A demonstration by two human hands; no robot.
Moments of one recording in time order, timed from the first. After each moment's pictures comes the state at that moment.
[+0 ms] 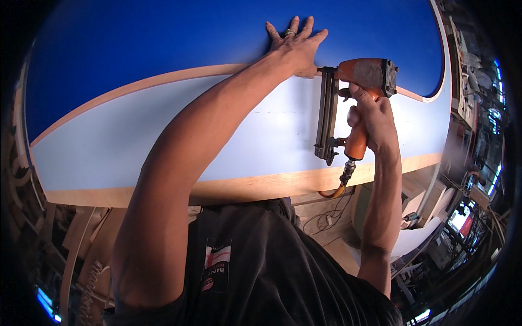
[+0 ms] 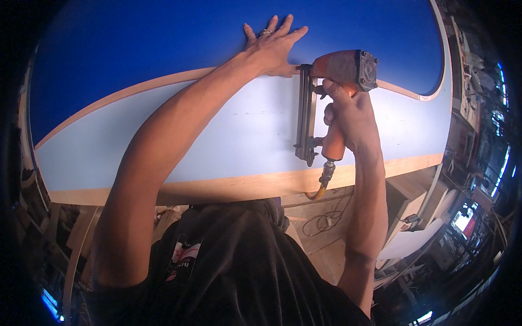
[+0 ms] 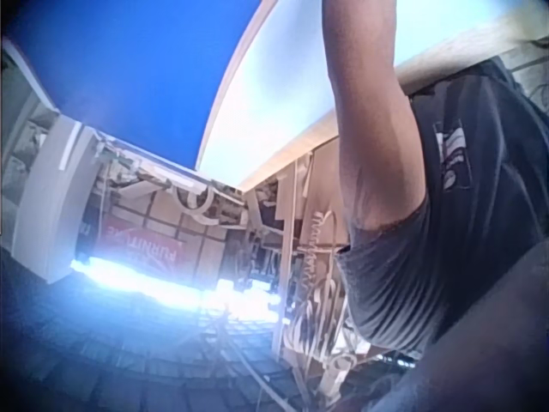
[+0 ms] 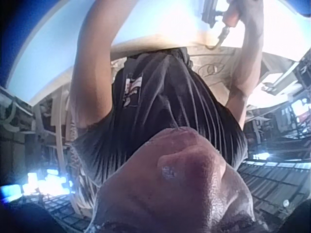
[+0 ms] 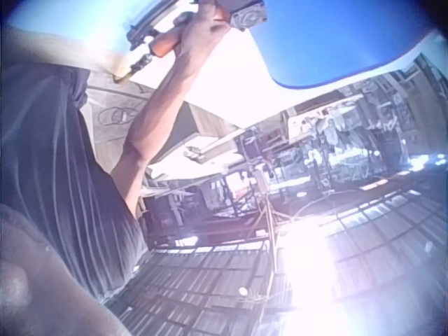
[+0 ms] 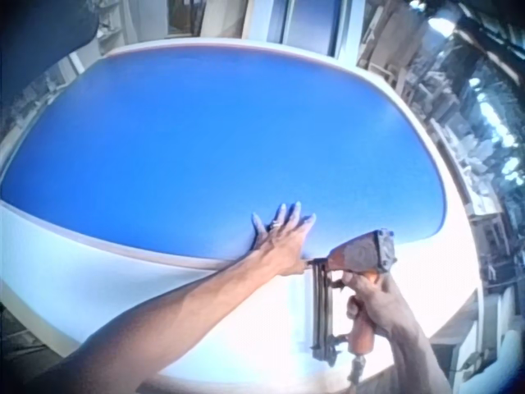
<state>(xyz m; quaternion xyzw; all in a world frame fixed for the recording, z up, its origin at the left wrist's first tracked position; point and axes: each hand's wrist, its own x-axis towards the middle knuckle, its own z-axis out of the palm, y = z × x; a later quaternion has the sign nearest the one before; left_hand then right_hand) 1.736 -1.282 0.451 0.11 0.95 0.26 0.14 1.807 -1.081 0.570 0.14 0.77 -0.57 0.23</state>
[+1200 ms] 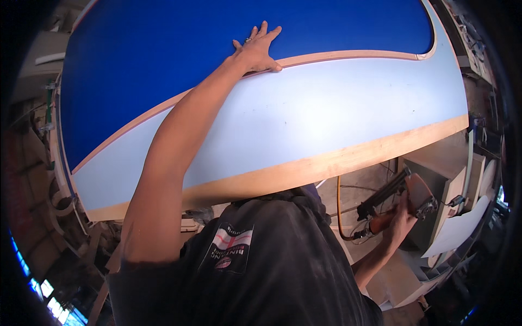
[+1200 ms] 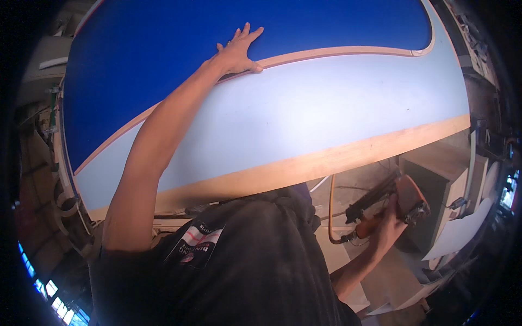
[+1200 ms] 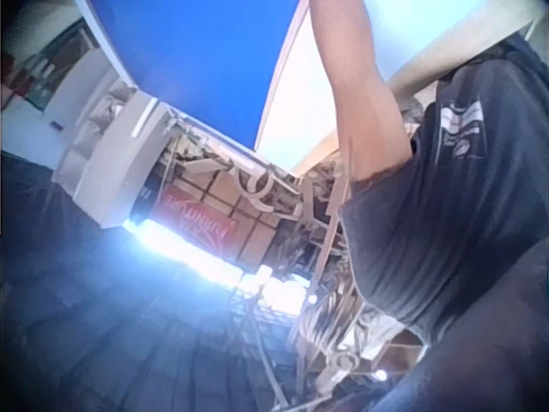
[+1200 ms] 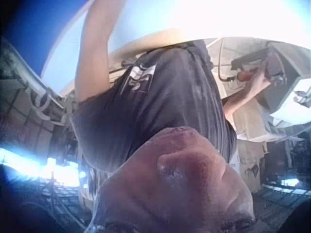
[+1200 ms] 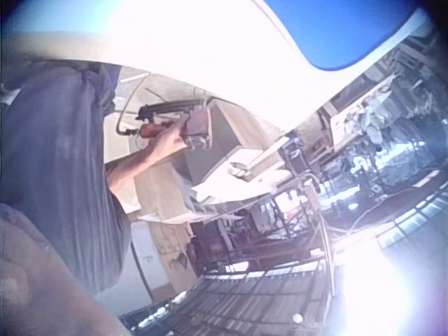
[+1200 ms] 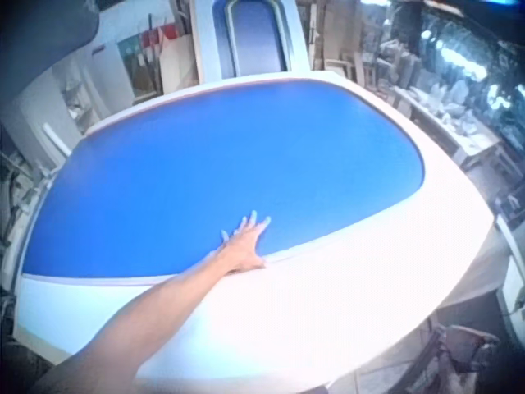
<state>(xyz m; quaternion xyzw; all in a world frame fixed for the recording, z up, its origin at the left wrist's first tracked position) 1.727 -1.311 0.467 0.10 0.95 0.19 0.21 2.099 -0.932 0.593 0.45 0.74 -0.47 -0.18</state>
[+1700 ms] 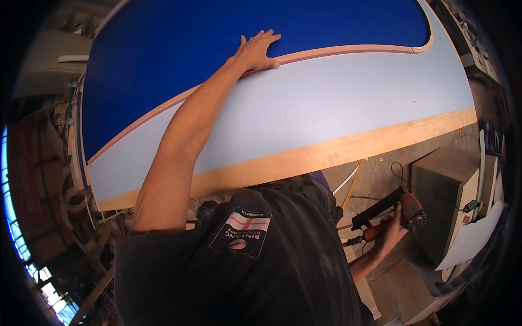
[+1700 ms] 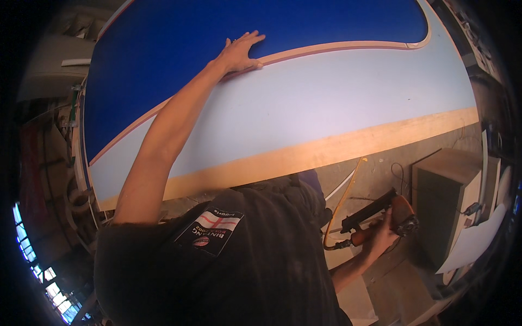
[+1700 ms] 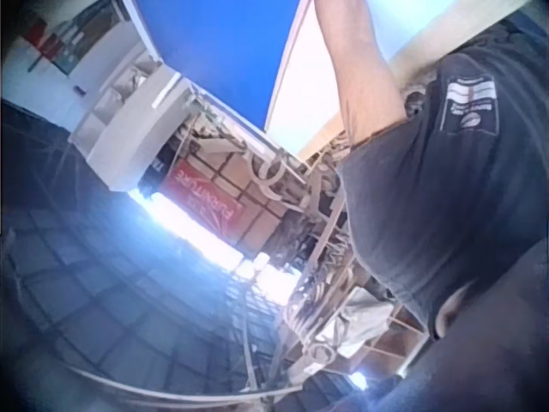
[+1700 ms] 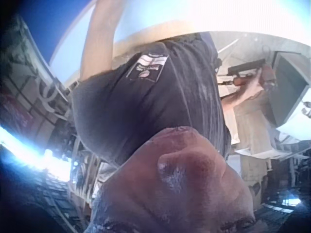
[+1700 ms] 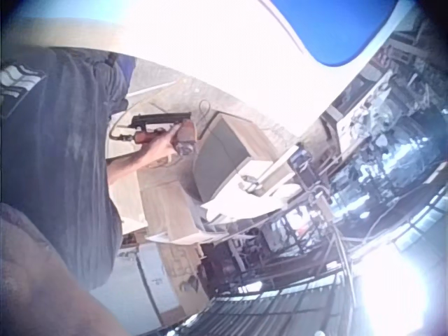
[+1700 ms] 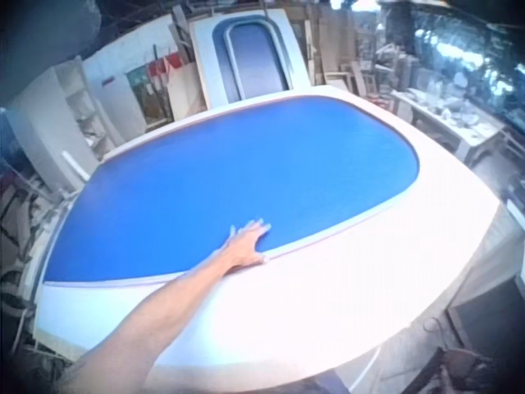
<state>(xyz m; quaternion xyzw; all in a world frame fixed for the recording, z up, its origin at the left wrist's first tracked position) 1.742 -1.320 0.480 0.17 0.97 0.13 0.12 2.183 -0.905 0.536 0.48 0.69 -0.49 -0.22</state>
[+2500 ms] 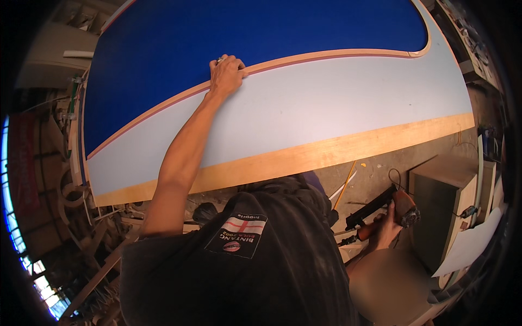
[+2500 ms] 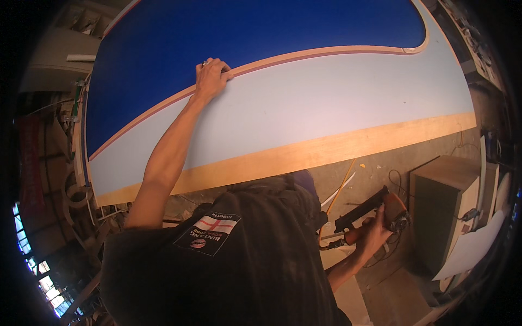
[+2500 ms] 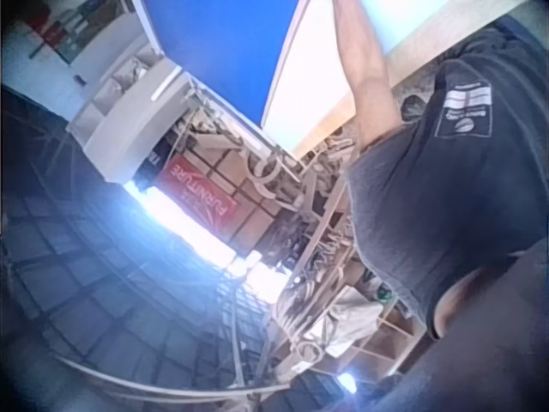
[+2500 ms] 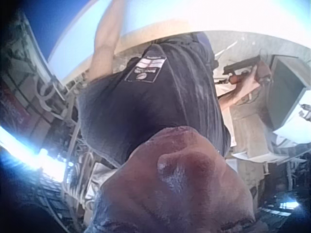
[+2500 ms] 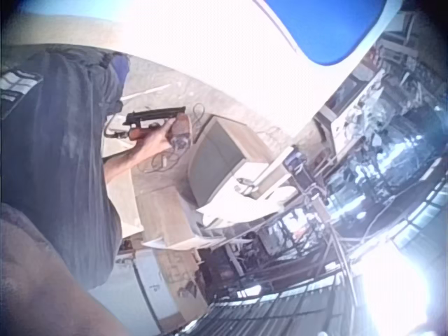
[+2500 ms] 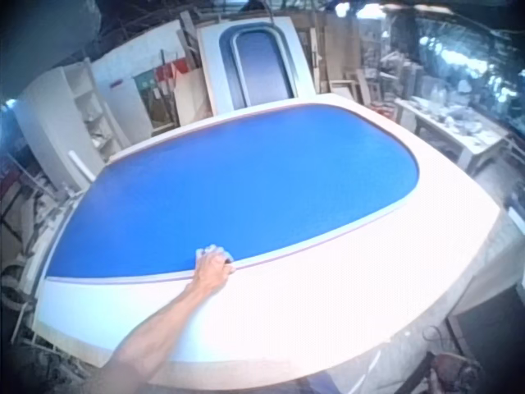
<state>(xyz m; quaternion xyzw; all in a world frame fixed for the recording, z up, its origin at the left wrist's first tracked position) 1.825 -1.371 0.472 0.08 0.99 0.13 -0.06 2.190 -0.893 0.528 0.46 0.67 -0.55 -0.19</state>
